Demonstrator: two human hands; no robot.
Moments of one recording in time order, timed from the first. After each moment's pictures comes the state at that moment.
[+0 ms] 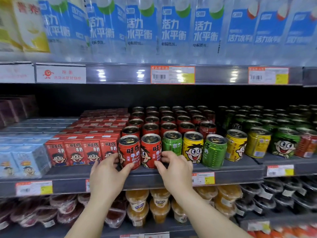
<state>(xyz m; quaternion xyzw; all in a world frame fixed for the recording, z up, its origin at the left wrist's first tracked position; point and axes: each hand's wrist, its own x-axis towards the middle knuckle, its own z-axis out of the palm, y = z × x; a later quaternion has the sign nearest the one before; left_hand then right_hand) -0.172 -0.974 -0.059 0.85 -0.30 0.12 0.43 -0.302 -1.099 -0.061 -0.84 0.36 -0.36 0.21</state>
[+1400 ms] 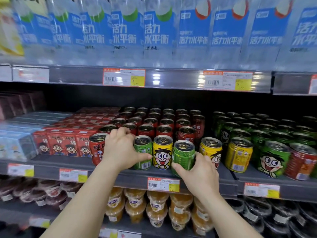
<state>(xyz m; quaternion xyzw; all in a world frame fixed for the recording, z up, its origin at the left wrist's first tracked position) -0.254 -1.083 0.006 0.91 -0.35 0.16 0.13 -0.426 -1.223 -0.047 -0.83 0.40 -0.31 0.22</state>
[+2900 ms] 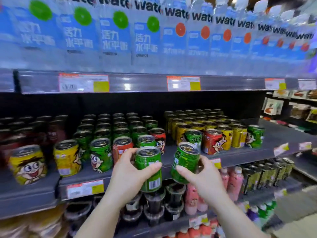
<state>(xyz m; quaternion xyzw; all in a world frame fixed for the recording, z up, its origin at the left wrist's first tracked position) -0.662 -1.366 -0.010 0.67 -0.43 -0.16 0.58 -0.836 -1.474 -0.032 -0.71 0.43 -0.41 0.37</state>
